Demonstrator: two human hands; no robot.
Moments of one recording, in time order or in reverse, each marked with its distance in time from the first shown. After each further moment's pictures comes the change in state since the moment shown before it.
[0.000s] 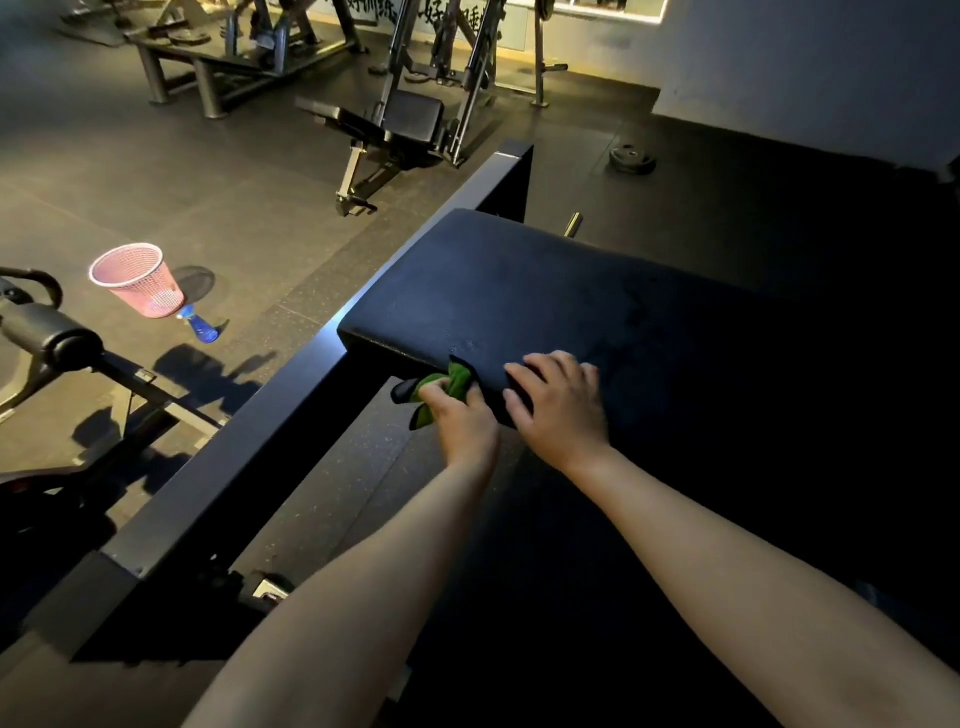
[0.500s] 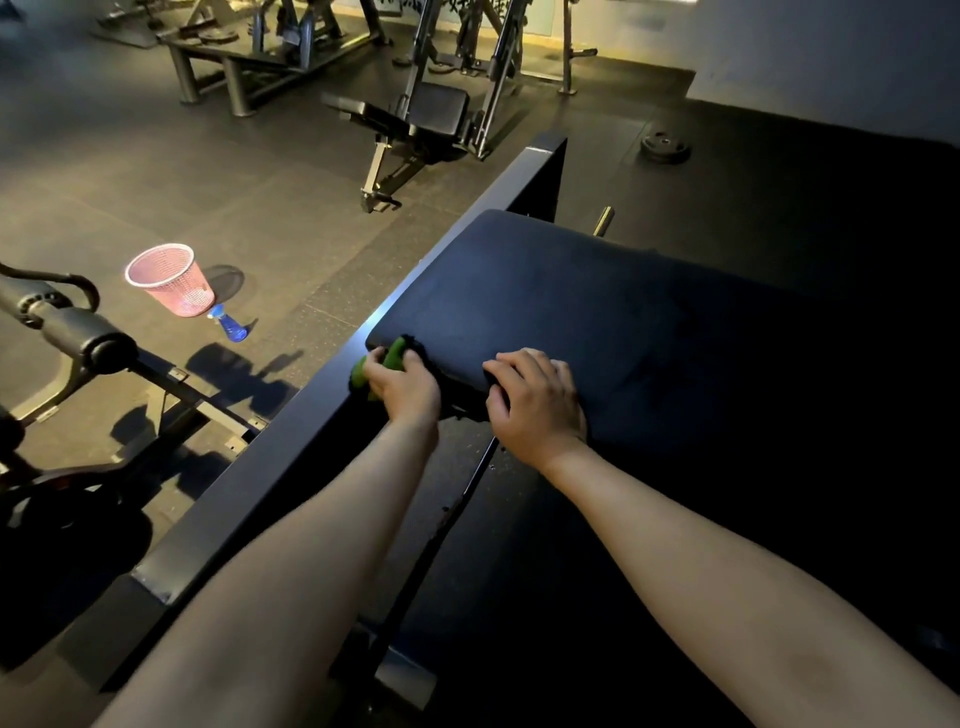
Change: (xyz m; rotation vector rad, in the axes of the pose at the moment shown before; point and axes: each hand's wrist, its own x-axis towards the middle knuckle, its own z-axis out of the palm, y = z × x) left_hand 0.118 0.016 -0.048 -0.055 0.211 -0.128; right_hand 0.048 -0.051 0.041 0.236 0.102 -0.021
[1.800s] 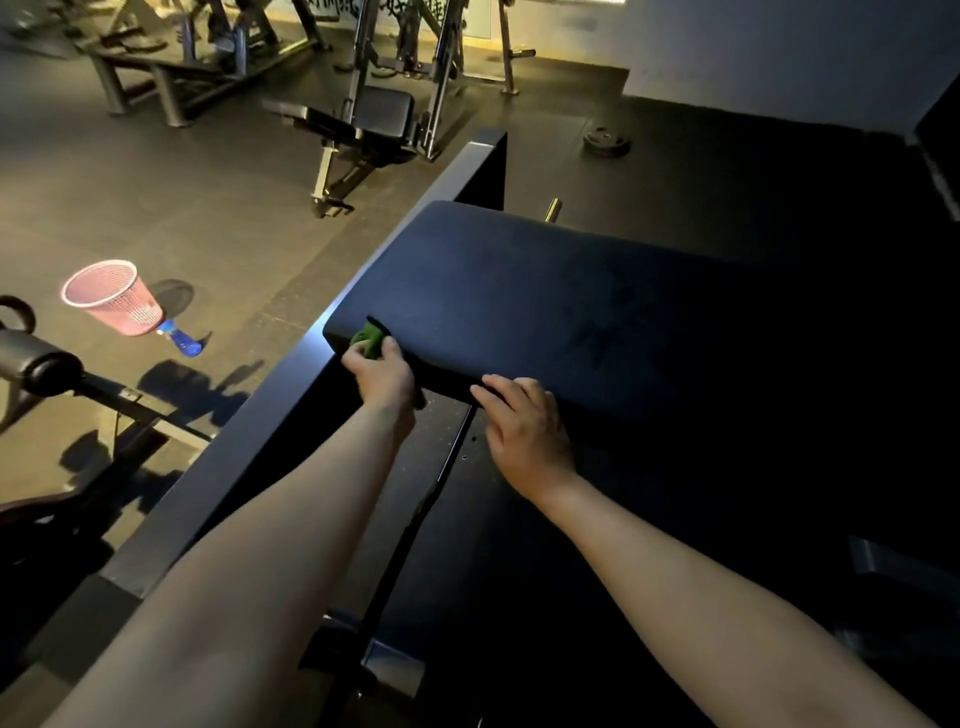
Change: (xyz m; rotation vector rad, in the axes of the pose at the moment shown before) left_hand -0.029 0.002 -0.005 0.094 -0.145 0.011; right_hand -0.084 0.007 -0.026 -0.031 0.032 -0.020
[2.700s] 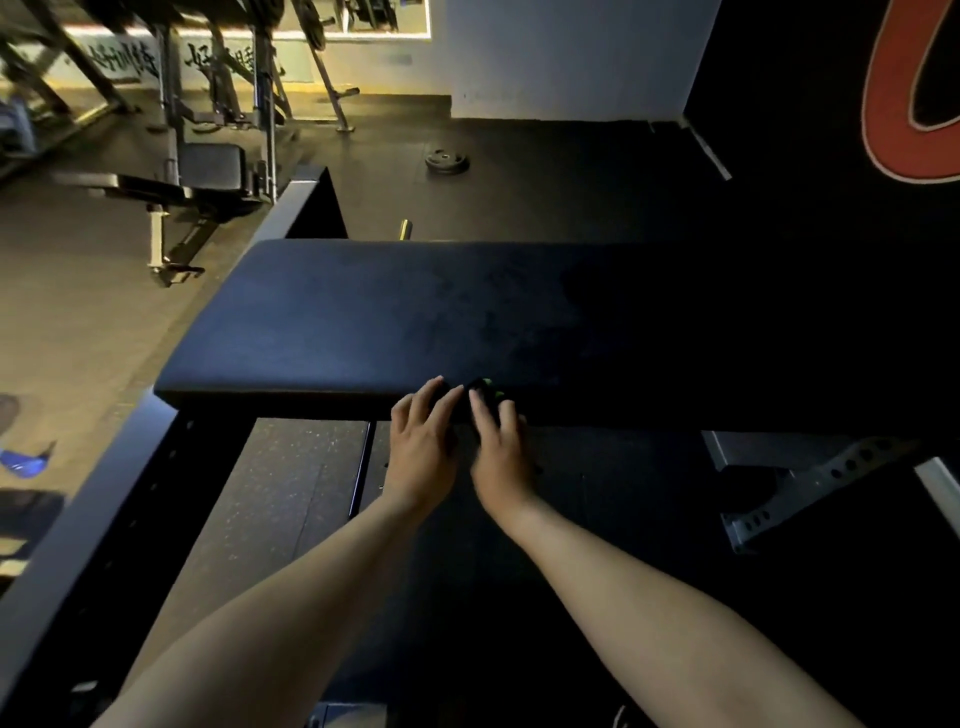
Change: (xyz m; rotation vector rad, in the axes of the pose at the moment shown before) left_hand -0.172 -0.082 0.058 0.697 -0.633 1.166; right_hand -0.107 0.037 -0.077 -0.007 0.043 0.618
